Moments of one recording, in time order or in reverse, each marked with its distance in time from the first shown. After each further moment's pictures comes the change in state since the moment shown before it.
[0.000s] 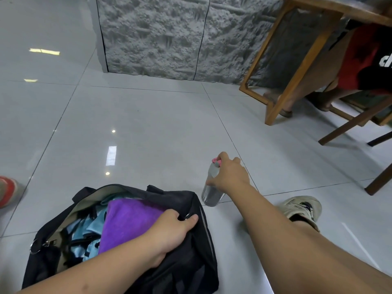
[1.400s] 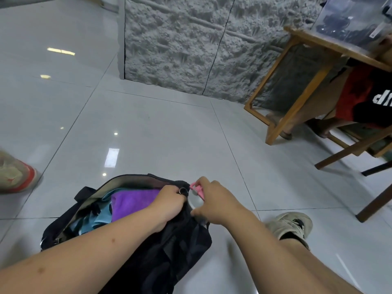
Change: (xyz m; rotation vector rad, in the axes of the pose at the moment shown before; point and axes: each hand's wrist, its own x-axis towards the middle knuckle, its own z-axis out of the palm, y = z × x) left_hand 0.021 0.035 -0.023 0.043 0.228 0.192; right_hand -0.100 -0.039 -0.025 -0.067 -0.224 -0.370
